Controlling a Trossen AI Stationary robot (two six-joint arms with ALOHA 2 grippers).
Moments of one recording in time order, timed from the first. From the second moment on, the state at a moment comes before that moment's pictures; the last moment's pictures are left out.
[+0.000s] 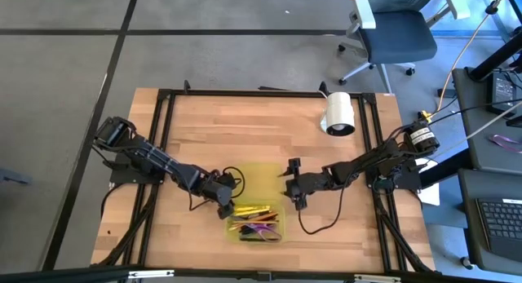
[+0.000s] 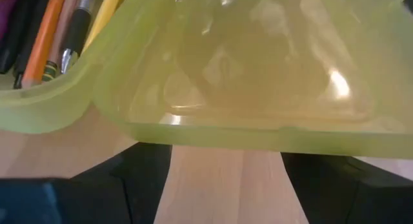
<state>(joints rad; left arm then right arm) -0.38 1.59 0.75 -0.23 -0.19 -0.85 0.29 1.66 0.66 0.32 0.32 -0.19</state>
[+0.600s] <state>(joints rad) -0.38 1.59 0.75 -0.23 -0.21 -0.85 0.30 1.66 0.66 0.34 0.36 -0.50</state>
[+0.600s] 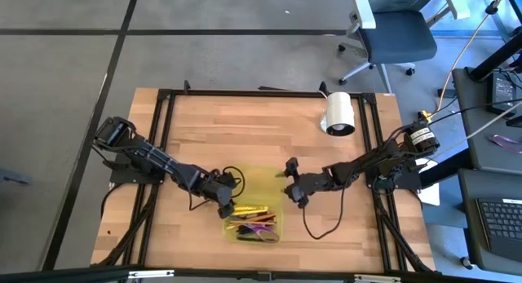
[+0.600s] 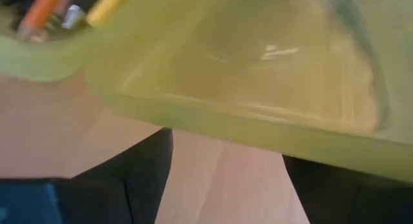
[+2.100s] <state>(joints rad) -0.34 1.56 0.83 -0.29 -0.13 -0.84 0.30 1.66 0.66 0.49 0.33 -0.63</state>
